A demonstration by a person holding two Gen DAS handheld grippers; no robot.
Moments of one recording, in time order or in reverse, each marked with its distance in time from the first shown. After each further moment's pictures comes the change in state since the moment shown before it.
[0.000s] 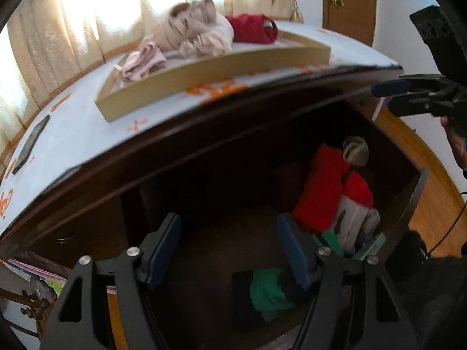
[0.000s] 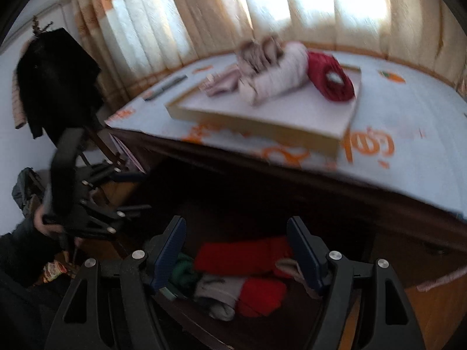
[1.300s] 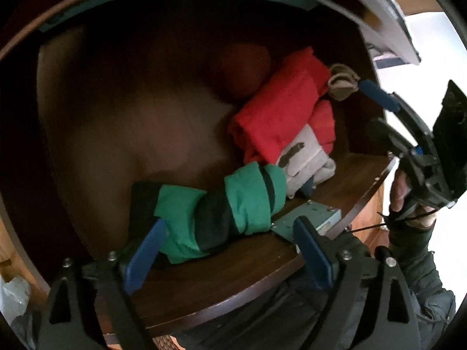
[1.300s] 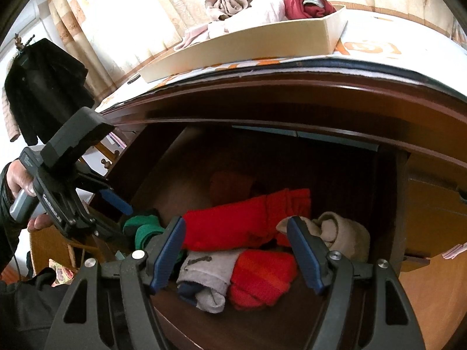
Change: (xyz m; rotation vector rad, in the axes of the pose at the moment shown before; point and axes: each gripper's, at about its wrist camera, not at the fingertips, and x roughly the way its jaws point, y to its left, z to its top) left arm 0.088 -0.017 -0.002 -0.297 0.728 -0.403; right arm 0.051 -0.025 -0.052 0.112 0.053 0.050
